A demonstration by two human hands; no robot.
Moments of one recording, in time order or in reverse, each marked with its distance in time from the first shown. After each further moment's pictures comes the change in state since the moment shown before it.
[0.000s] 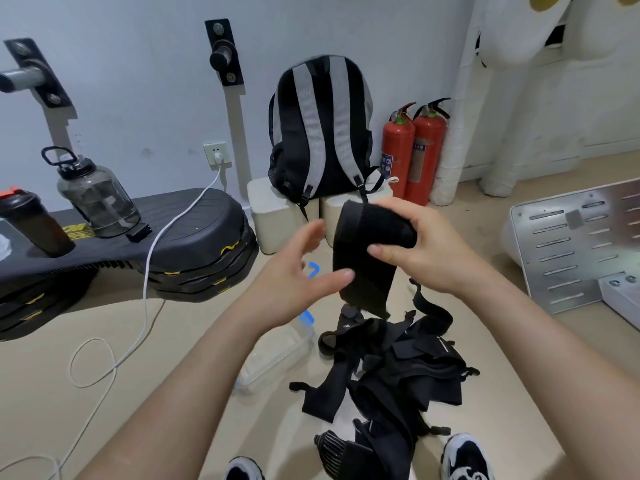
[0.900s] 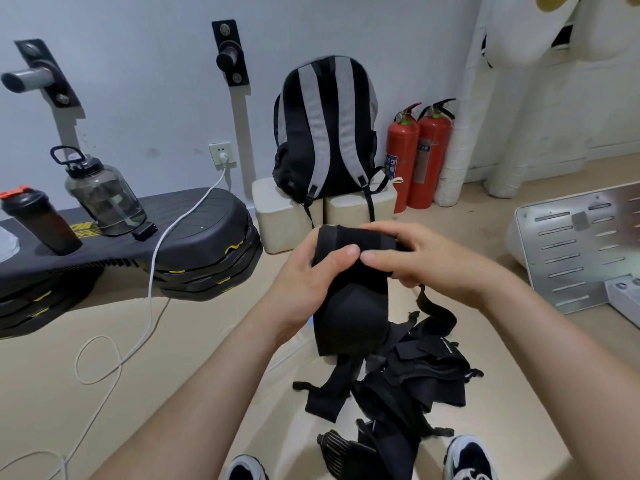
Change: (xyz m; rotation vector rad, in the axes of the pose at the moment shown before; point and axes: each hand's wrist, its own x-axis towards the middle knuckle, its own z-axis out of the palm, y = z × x) left_hand 0.000 0.007 0.019 -0.583 -0.002 -0.011; right_hand -0.006 -0.020 -0.001 0.278 -0.354 0.270
